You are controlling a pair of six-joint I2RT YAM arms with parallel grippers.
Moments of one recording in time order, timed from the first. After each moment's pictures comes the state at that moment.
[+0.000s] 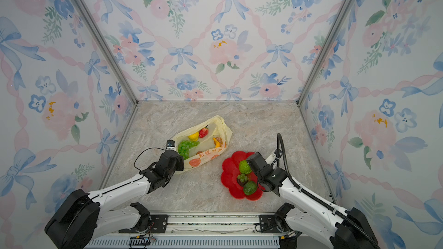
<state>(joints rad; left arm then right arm) -0.58 1.16 0.41 0.03 -0.39 -0.43 0.70 0.98 0.54 -0.58 0.60 1.27</state>
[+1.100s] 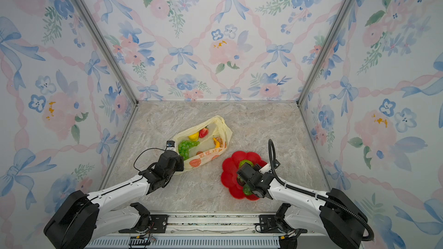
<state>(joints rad) -0.58 1.15 0.40 0.05 -0.37 -0.43 0.86 1.14 0.47 -0.53 0.72 1.62</state>
